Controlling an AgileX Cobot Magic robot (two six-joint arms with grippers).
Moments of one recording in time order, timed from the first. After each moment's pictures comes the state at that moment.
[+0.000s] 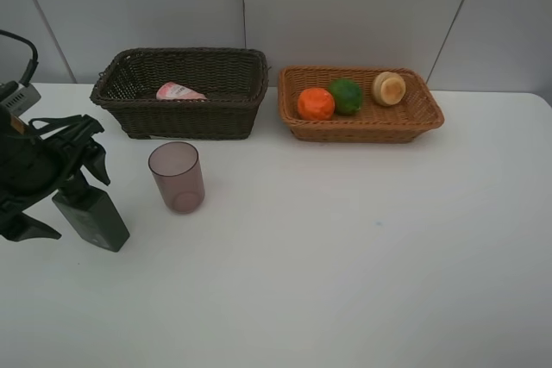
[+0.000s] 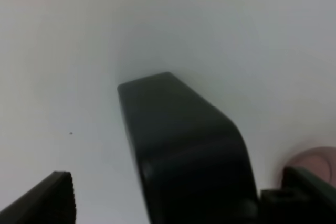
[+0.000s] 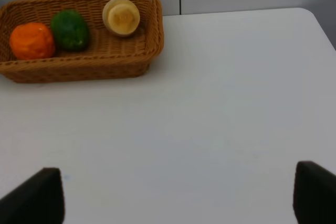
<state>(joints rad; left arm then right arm) -0.25 1.47 -0.63 0.07 0.48 -1.35 -0.04 0.00 -0.52 -0.06 1.06 0.06</state>
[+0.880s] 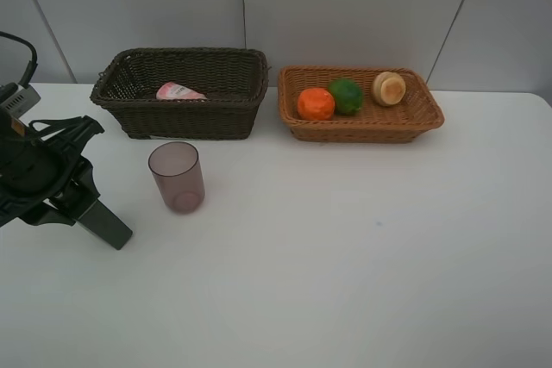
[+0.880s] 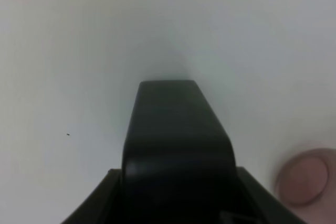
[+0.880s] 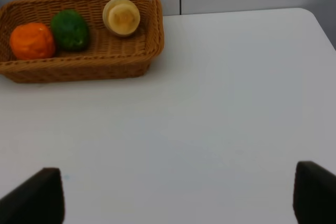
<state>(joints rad) -0.25 1.47 -0.63 0.07 0.46 -1.35 -0.04 0.00 -0.52 -0.06 1.06 0.06</state>
